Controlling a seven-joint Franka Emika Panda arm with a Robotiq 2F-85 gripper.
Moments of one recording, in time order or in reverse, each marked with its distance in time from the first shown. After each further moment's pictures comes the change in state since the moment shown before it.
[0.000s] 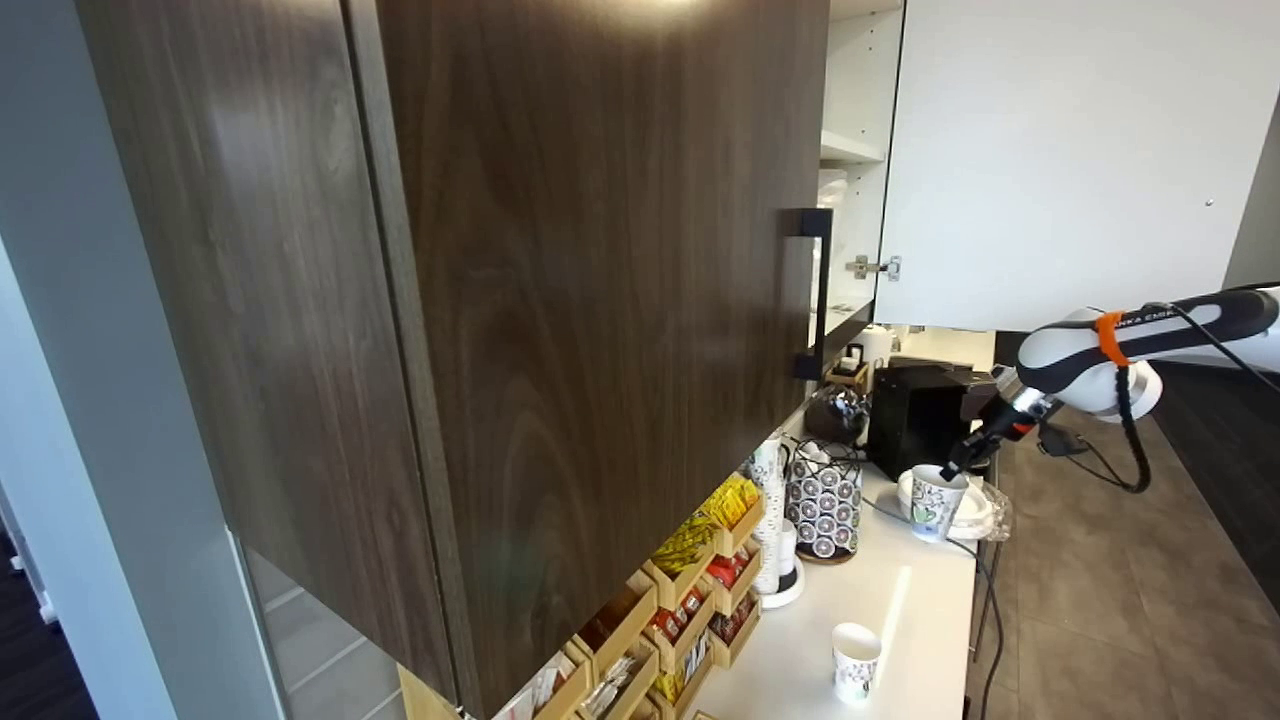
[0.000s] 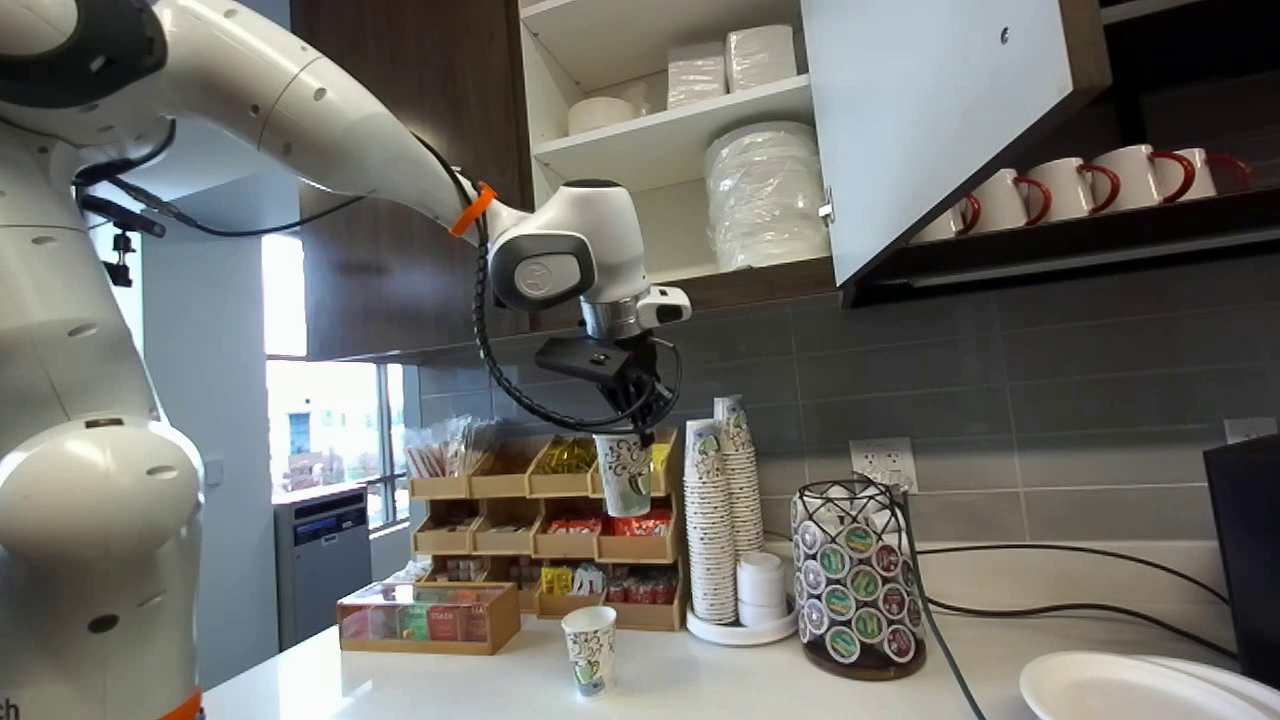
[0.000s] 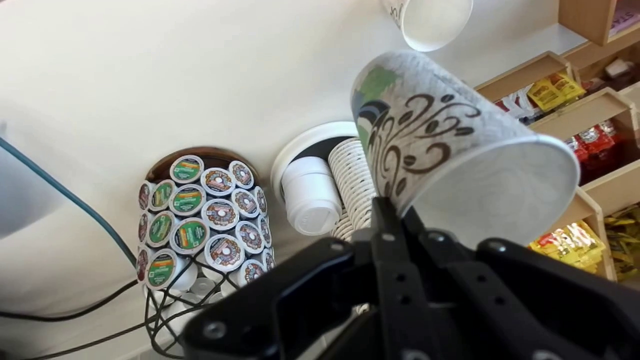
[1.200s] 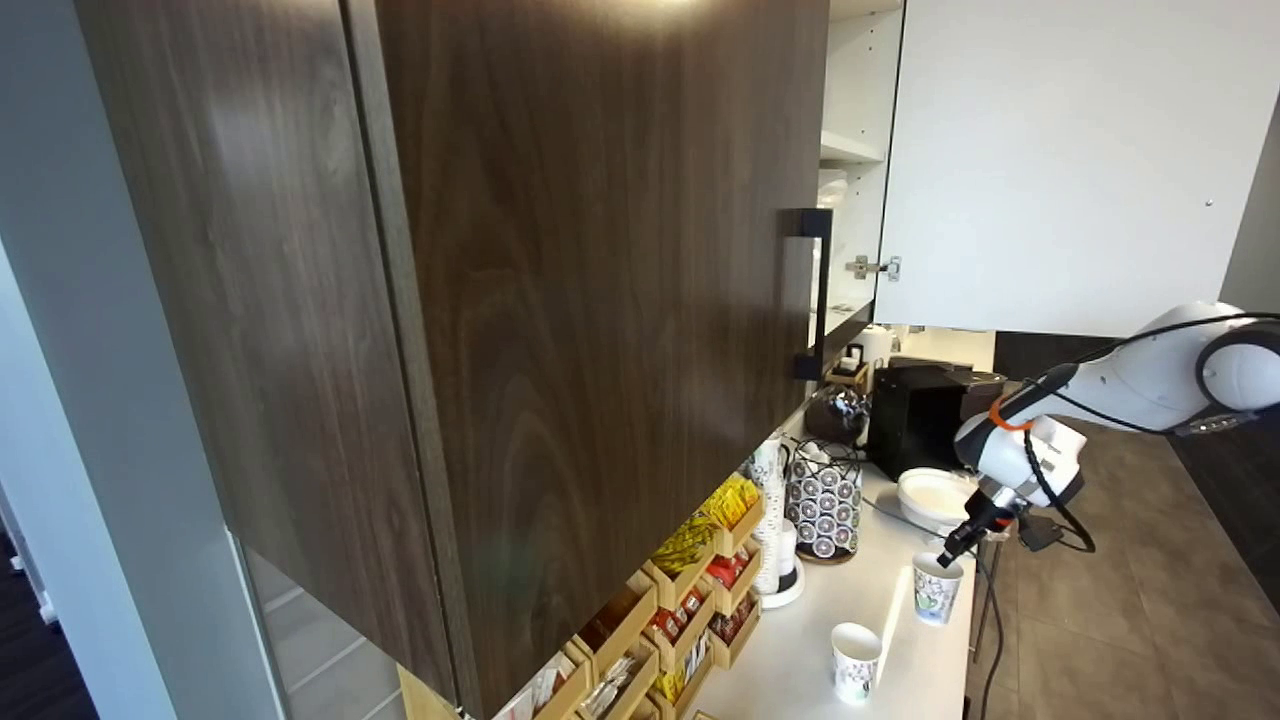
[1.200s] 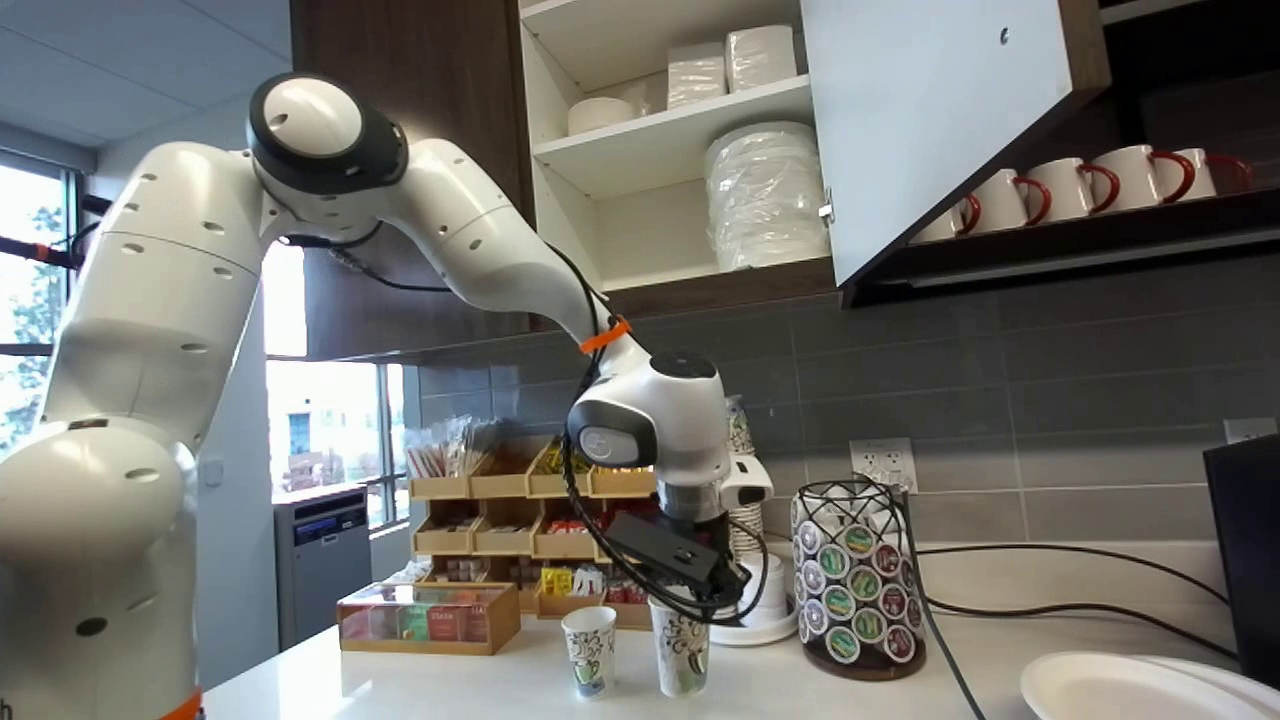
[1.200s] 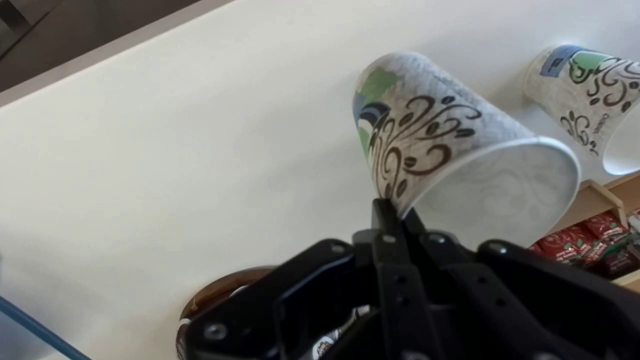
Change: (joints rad) arm -0.083 0.572 0.003 0.116 0.499 0.163 -0.622
